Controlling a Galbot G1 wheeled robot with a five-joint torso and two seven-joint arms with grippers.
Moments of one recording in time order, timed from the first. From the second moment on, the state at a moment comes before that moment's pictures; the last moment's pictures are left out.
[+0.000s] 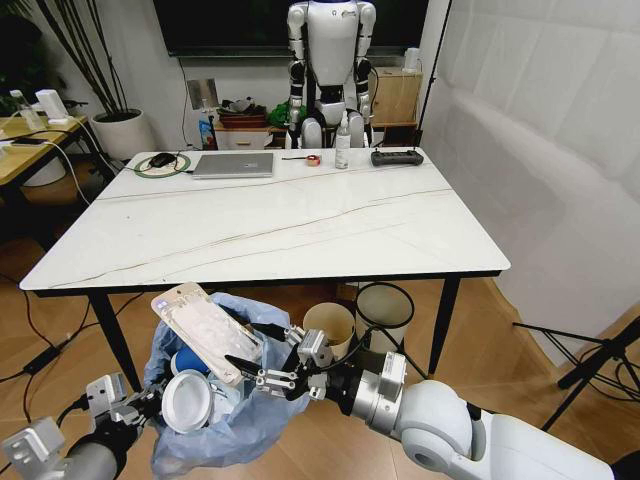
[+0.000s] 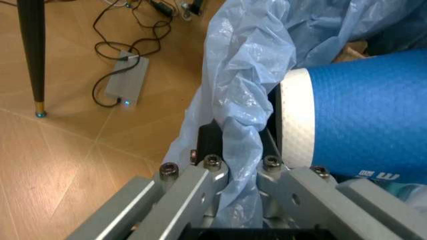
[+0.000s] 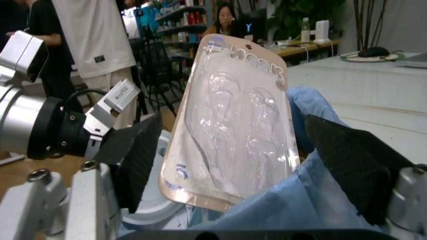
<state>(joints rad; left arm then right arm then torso) 1.99 -1.19 -0.90 -2.50 -1.12 0.47 -0.39 -0.85 0.83 -0.44 2.19 0.71 -0.06 -0.08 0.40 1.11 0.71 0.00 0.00</state>
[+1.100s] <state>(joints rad) 1.95 -1.12 -0.85 -2.47 -1.08 0.46 -0.36 -1.59 0.98 0.57 2.06 0.56 0.13 -0.06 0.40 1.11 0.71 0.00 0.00</state>
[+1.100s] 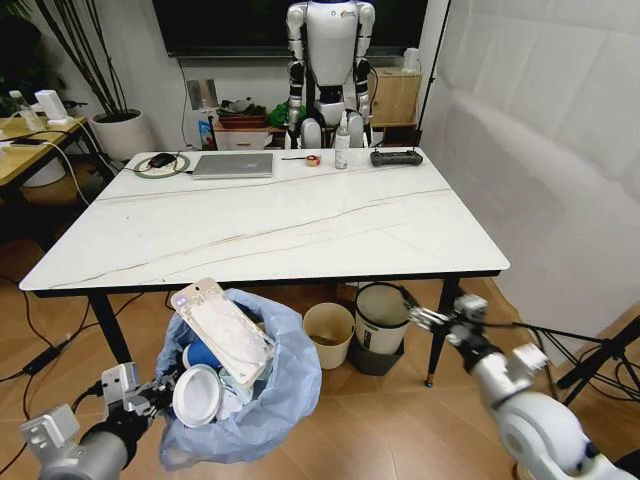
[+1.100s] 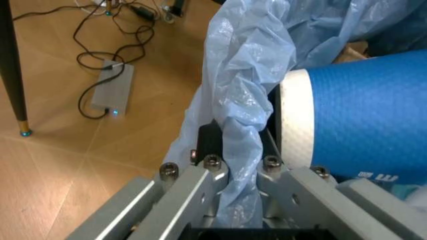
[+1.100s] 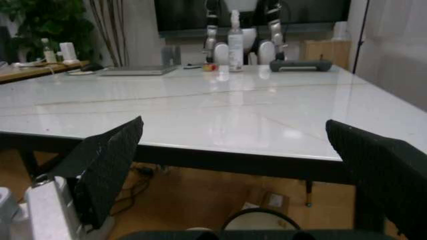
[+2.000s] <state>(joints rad) 1.94 -1.07 -0.82 -2.28 -0.96 0.31 -0.23 -1.77 1.18 0.76 2.03 0.49 0.21 -0.18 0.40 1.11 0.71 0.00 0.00</state>
